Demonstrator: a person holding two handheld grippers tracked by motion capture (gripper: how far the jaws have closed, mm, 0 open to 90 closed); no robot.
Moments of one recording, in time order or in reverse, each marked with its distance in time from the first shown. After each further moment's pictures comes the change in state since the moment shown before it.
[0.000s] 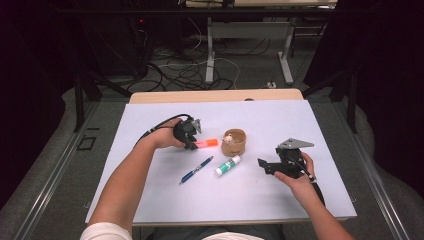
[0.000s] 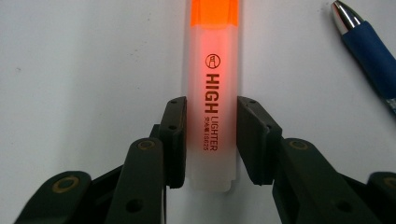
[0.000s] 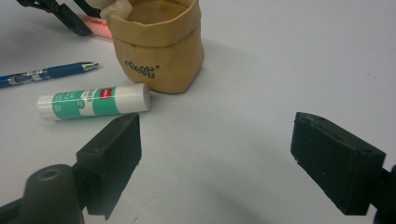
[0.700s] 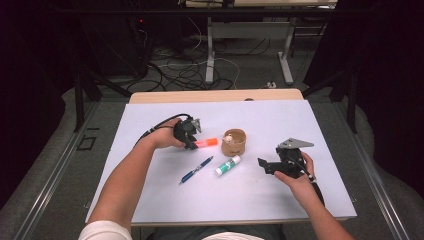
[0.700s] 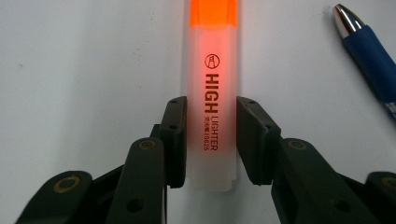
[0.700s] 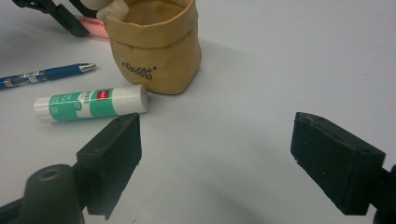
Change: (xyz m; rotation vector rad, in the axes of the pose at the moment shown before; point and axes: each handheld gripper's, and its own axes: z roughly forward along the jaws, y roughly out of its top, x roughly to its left) left arm 0.000 0.001 -0.001 0.005 0.005 -0.038; right arm -0.001 0.000 0.001 -0.003 -0.008 0.006
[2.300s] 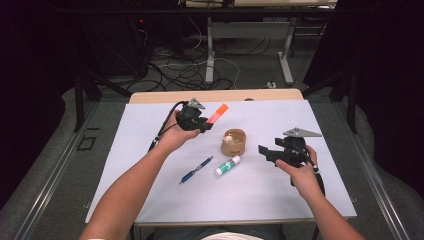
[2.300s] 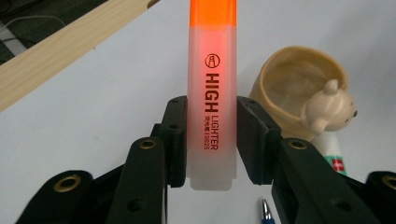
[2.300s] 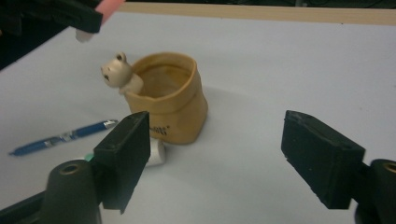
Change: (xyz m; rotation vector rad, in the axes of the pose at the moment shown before) left arm -0.037 0.037 -0.062 -0.484 0.207 -0.447; right arm -0.004 0.033 -0.012 -0.096 0.043 0.121
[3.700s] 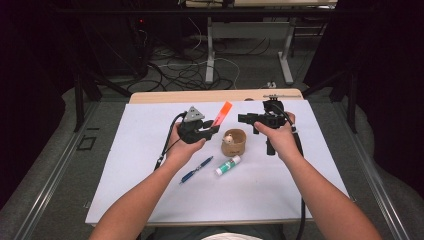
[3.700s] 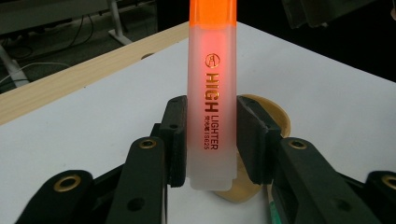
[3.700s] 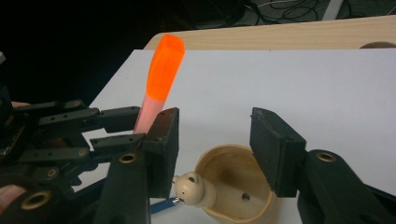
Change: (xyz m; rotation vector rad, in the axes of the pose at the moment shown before) left arm -0.038 -0.022 -0.007 -0.251 0.009 -0.055; right arm 0.029 0.094 0.050 0.057 0.123 0.195
